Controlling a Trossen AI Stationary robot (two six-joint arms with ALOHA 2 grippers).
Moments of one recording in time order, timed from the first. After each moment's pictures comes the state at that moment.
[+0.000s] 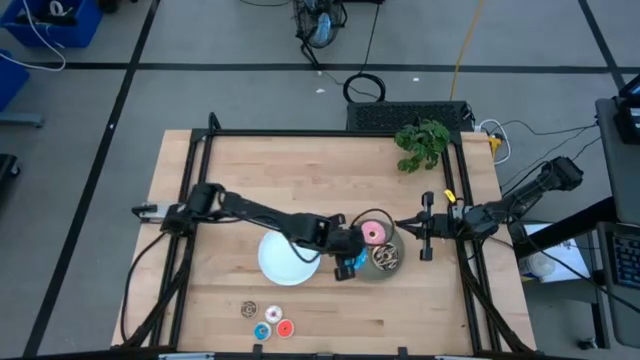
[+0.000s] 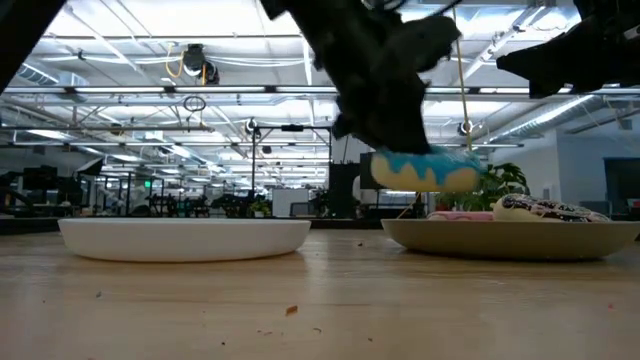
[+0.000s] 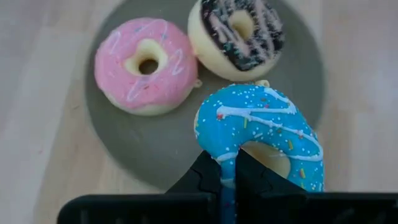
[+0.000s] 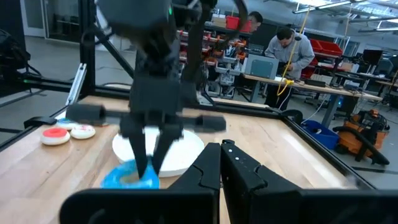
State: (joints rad) left arm -0.19 2.18 1.75 -0.54 -0.14 -0.28; right arm 0.50 0.50 0.07 0.45 0.58 -0.14
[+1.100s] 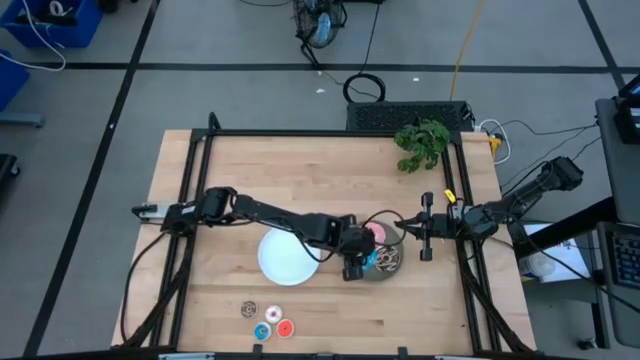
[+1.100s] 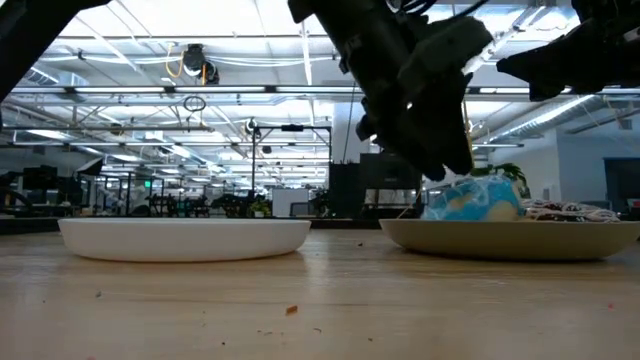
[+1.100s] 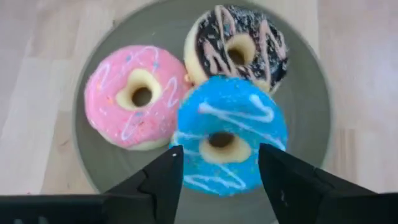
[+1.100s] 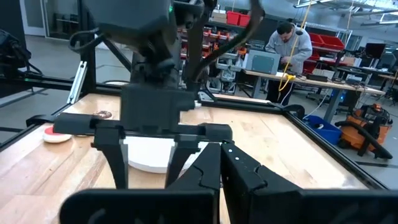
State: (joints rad) left arm -0.17 2.29 1.92 -0.61 -0.12 -0.21; right arm 0.50 0.50 0.07 0.44 0.58 -0.12
